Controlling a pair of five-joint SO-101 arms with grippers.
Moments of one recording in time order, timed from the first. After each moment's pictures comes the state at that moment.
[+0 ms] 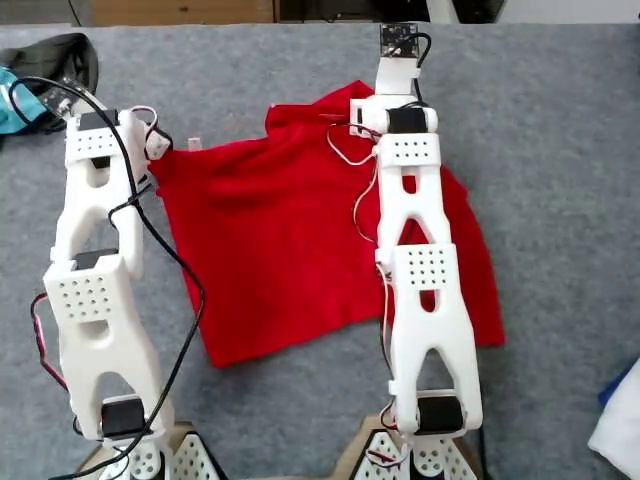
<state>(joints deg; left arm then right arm) -13.4 43.2 -30.4 64.0 32.4 -6.5 80.0 -86.7 65.9 -13.3</state>
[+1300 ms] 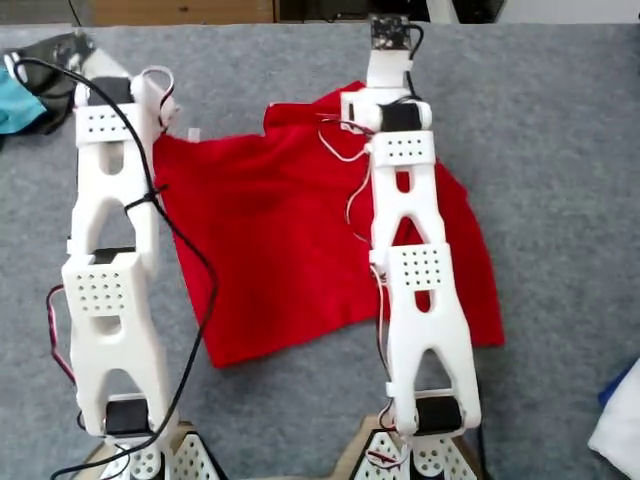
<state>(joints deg) -7.6 44.7 -56.2 78.0 32.4 -8.8 78.5 -92.1 69.8 -13.3</state>
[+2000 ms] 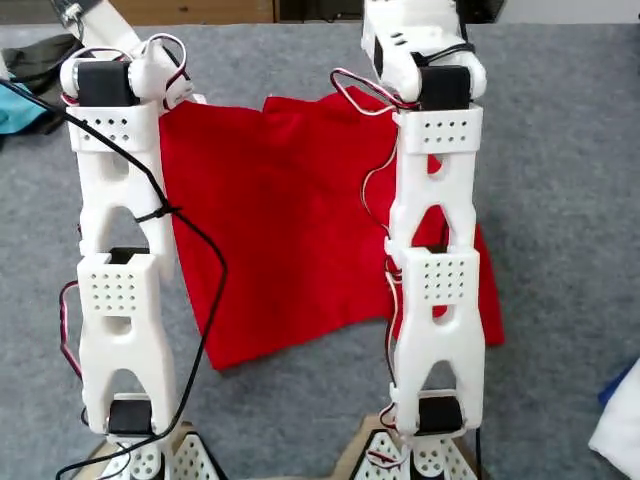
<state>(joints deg) -3.4 44.7 -86.4 100.2 25.4 -7.9 53.8 -92.2 71.3 -13.3</state>
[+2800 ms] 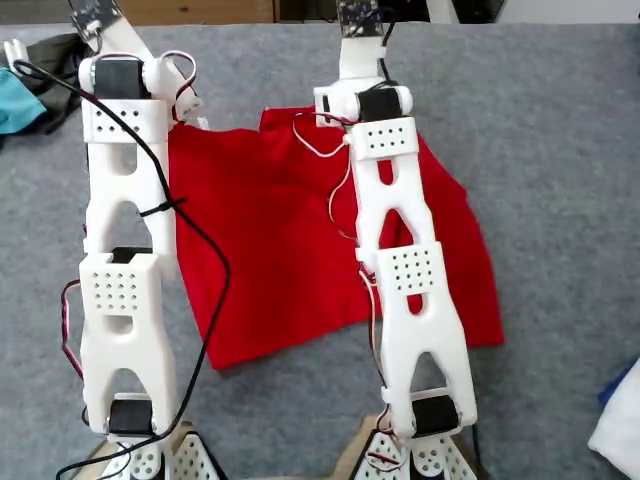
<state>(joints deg) -3.0 45.1 -76.2 100.2 25.4 -13.6 69.8 -85.8 76.9 -13.3</state>
